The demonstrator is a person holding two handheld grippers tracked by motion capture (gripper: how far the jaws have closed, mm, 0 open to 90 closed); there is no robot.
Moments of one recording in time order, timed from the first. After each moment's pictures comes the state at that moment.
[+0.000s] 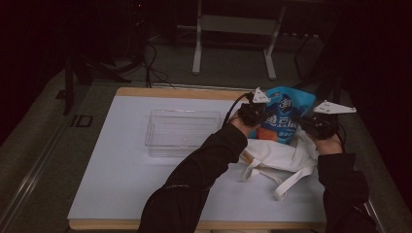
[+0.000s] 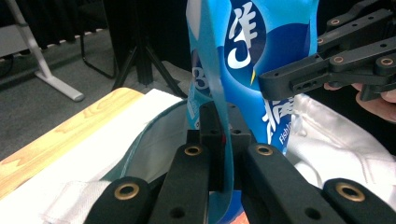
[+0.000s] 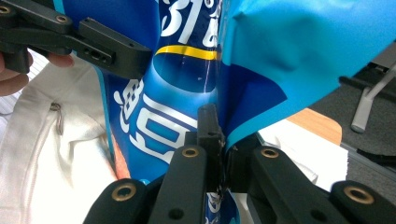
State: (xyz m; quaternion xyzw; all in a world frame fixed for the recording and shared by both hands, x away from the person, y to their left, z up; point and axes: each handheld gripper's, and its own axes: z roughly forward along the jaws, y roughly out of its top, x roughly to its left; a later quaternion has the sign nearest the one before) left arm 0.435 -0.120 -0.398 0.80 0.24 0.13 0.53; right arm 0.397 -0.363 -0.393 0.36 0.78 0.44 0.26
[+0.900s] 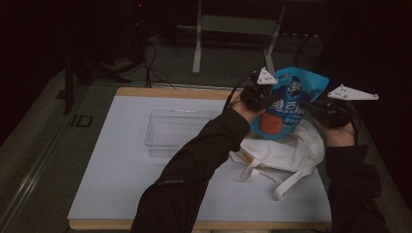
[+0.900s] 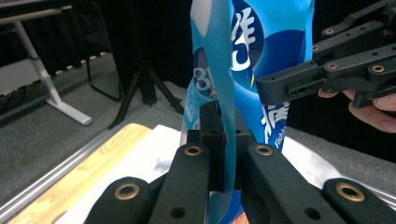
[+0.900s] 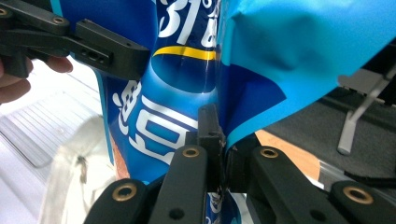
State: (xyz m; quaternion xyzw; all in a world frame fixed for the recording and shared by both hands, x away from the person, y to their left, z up) left arm 0.423 -0.108 -0.318 0.79 0.22 0.16 0.55; right arm 0.382 -0.355 -0.325 0.35 0.75 0.47 0.29
